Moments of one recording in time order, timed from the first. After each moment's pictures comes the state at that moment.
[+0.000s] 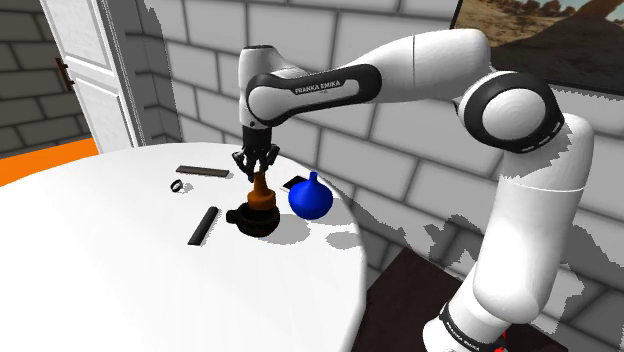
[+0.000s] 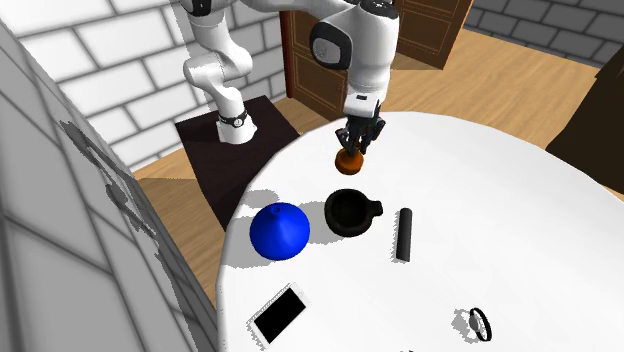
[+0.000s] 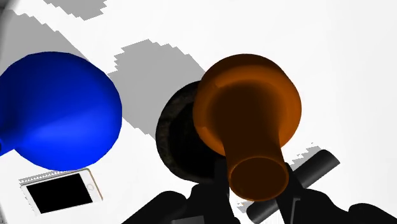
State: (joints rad) arm -0.04 0.26 0.38 -1.66 -0.12 1.94 0.47
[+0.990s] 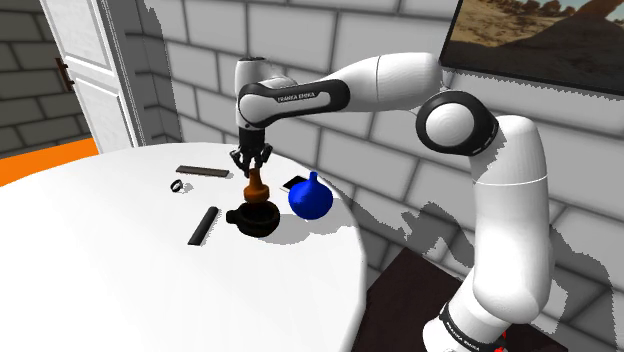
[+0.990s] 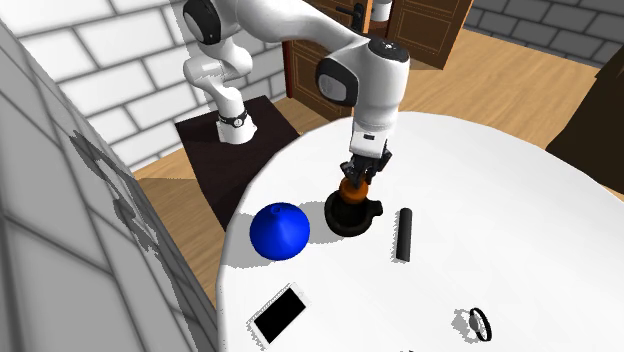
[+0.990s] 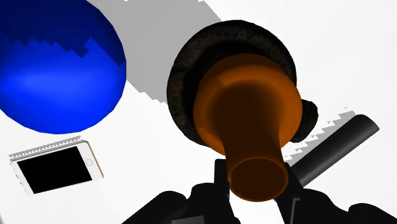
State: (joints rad) arm -0.04 0.49 0.34 -1.41 -0.18 1.92 0.42
